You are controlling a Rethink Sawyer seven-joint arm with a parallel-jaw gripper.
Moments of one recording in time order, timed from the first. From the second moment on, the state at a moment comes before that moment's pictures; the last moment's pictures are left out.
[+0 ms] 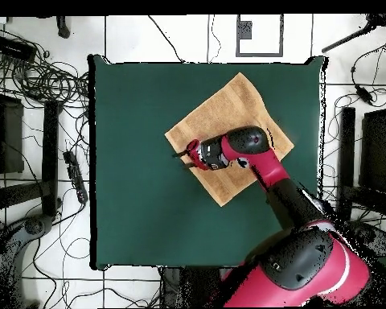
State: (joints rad) arm -0.61 -0.06 0.44 1.36 0.27 1.06 1.66
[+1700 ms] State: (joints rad) arm -0.32 -0.41 0.02 1.17 -0.08 1.31 1.66
